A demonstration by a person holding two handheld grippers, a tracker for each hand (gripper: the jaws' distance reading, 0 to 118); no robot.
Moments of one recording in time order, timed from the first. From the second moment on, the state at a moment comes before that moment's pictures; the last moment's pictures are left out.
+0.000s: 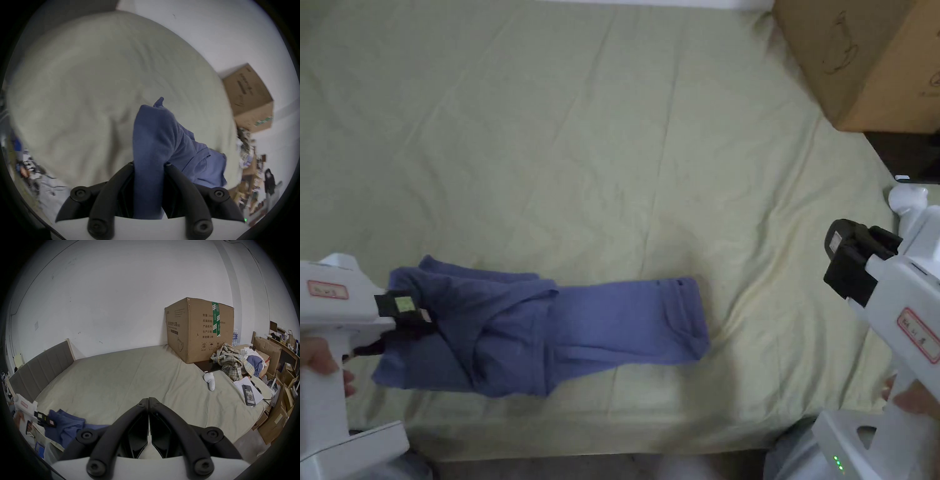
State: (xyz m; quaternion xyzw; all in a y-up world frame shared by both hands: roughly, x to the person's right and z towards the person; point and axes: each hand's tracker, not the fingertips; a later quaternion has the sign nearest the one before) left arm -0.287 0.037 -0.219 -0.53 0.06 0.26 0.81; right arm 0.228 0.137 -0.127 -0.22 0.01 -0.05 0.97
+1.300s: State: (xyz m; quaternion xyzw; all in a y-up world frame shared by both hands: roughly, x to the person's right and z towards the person) left arm -0.035 0.077 -0.242 -0.39 -0.14 0.11 0.90; right arm 0.268 0.144 -0.088 -0.19 -0.04 -0.08 0.98
